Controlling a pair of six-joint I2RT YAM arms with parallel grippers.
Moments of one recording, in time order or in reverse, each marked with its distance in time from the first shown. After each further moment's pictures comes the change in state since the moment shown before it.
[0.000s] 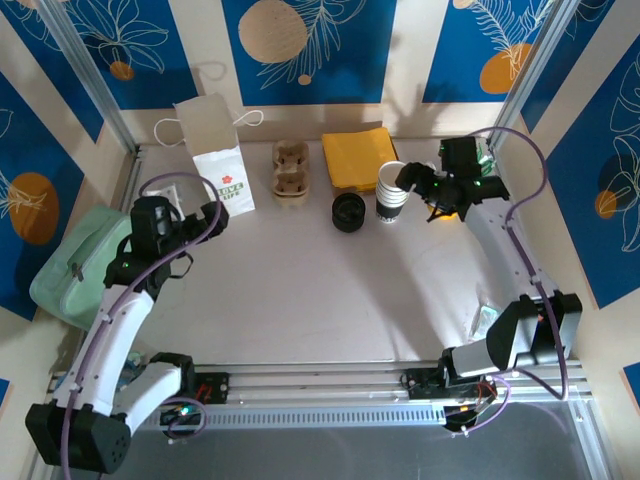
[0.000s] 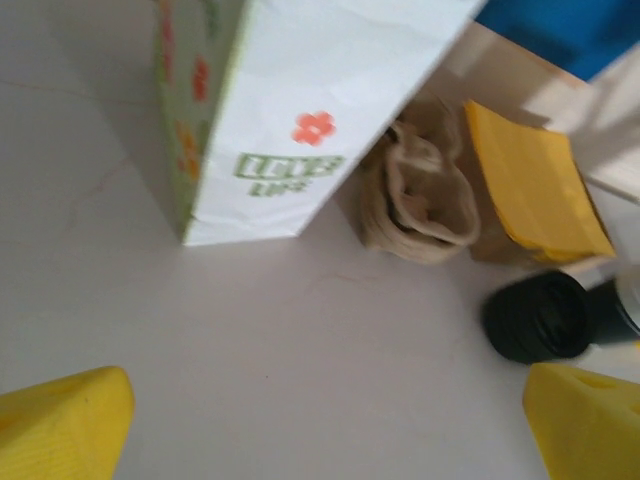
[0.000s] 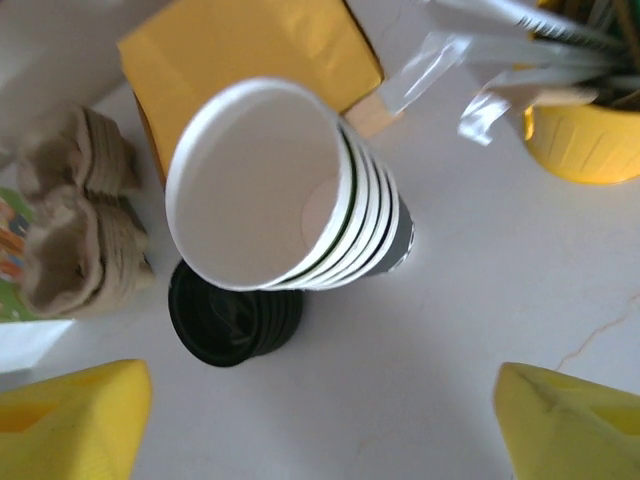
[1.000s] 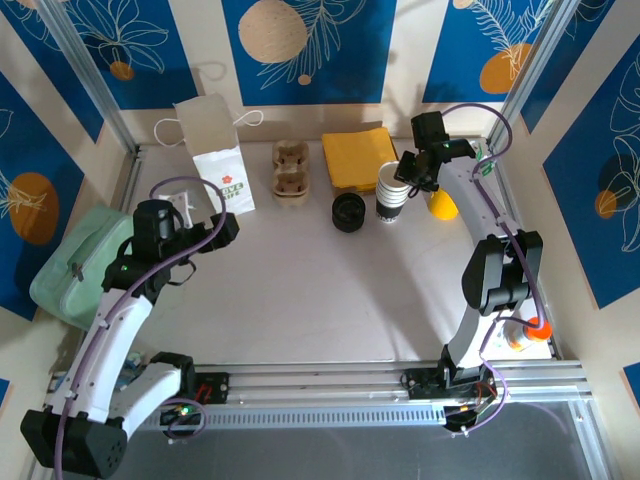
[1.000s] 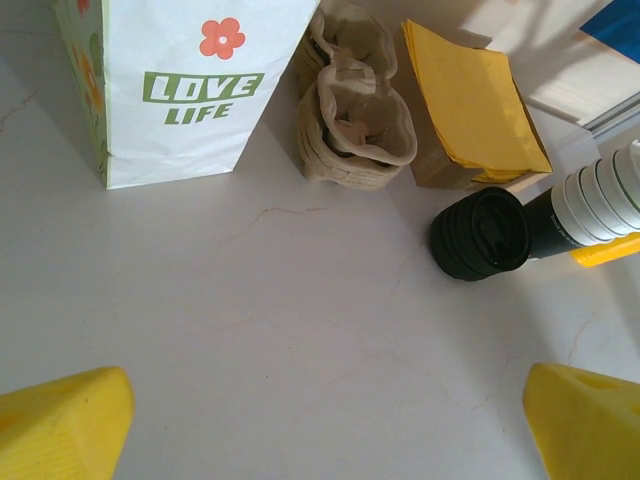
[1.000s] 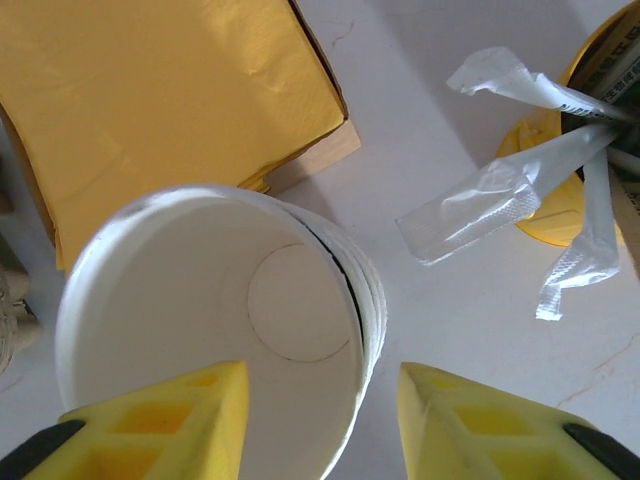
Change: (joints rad) left arm -0.029 -0.022 0.013 -0.090 0.114 0.026; right arm 0.045 0.353 0.323 -0.128 0.158 -0.053
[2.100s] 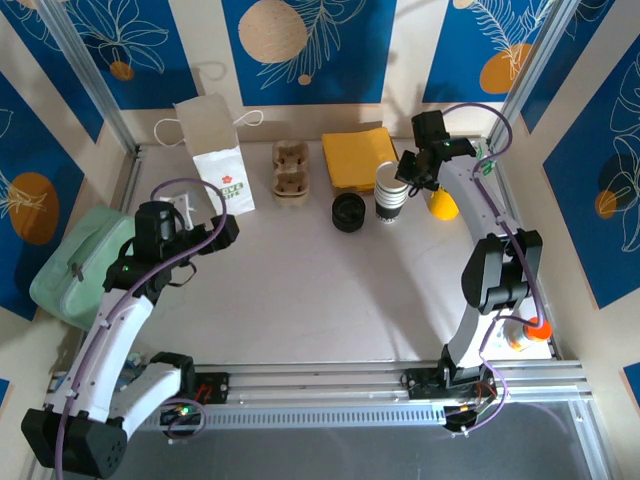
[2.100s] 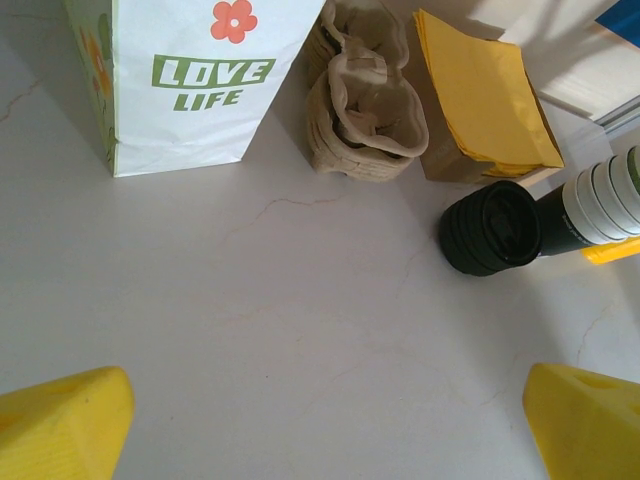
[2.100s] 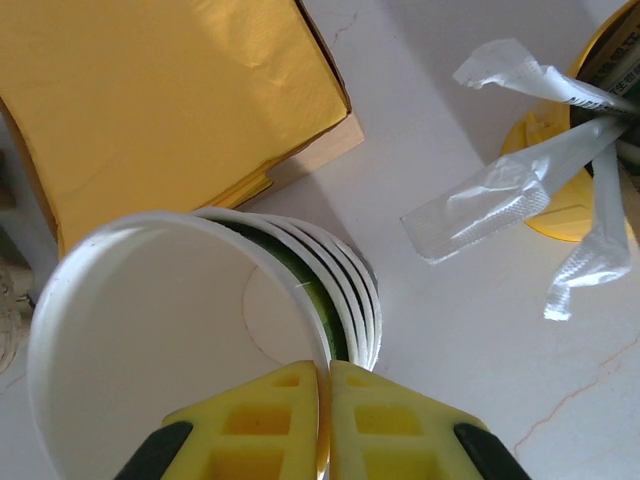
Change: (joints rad) left arm 0.000 -0.002 -0.014 -0.006 -0.008 -0.004; right arm -0.010 0.003 0.022 -0.023 -0.020 0.002
